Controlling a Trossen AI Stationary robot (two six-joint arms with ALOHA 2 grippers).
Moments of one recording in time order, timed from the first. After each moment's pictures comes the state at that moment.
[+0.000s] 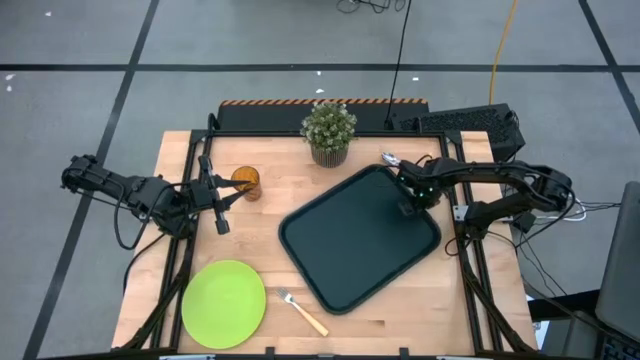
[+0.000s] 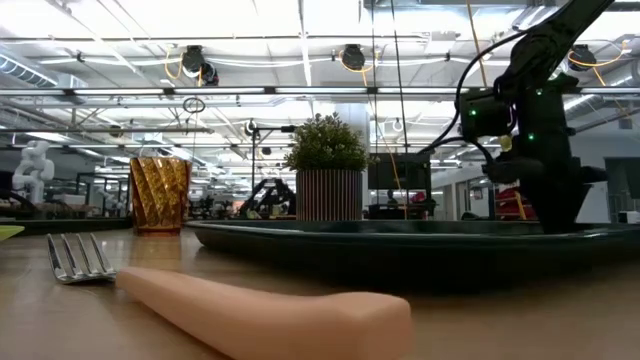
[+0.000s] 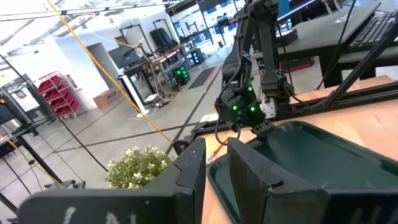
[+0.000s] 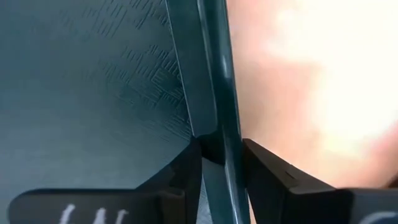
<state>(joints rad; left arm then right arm) -0.38 0.67 0.73 -0.09 -0.68 0.35 -0.52 1.34 0.57 -0.85 -0.08 0.65</state>
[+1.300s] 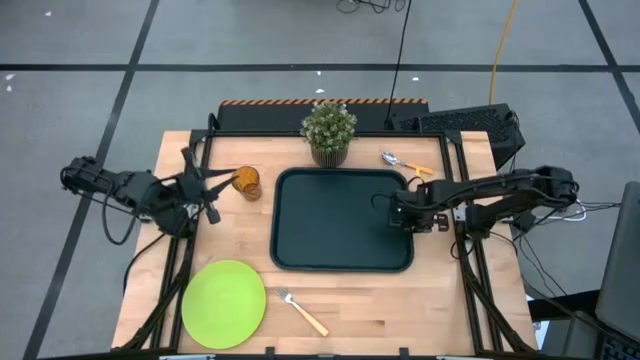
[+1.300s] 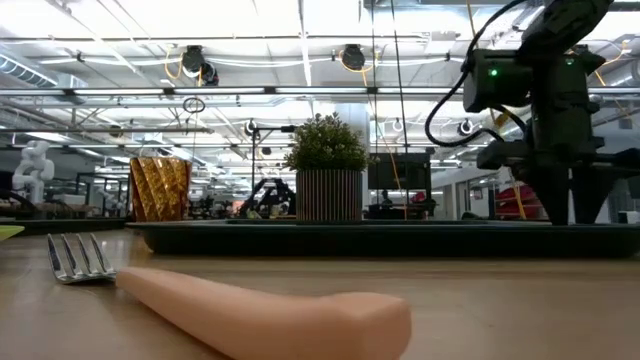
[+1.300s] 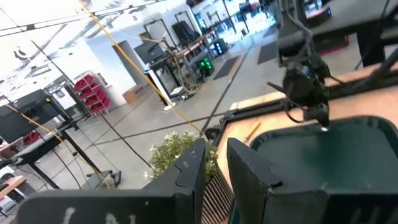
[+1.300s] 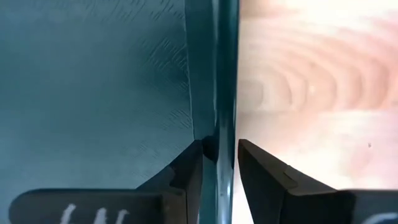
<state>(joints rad) -0.38 0.55 0.73 -0.21 -0.79 0.43 -0.11 1.27 0.57 -0.80 -0.17 1.52</state>
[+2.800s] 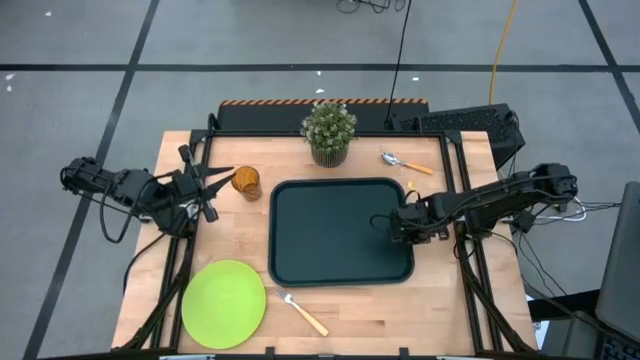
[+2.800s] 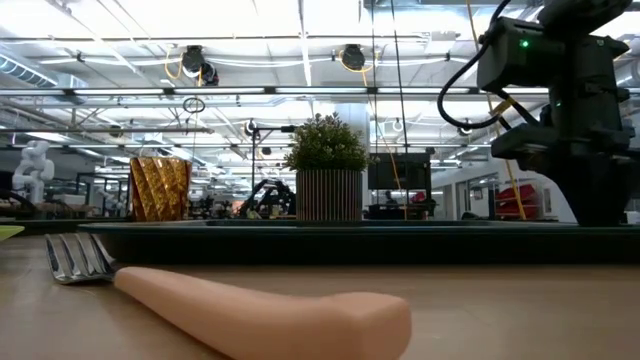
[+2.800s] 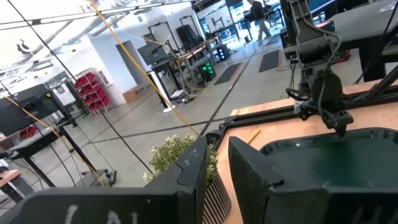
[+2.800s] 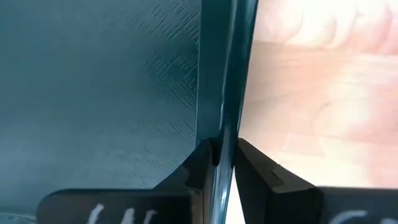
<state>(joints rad) -0.38 0.54 0.73 -0.19 -0.78 0.40 0.10 1.27 0.57 -0.76 -0.15 1.59</state>
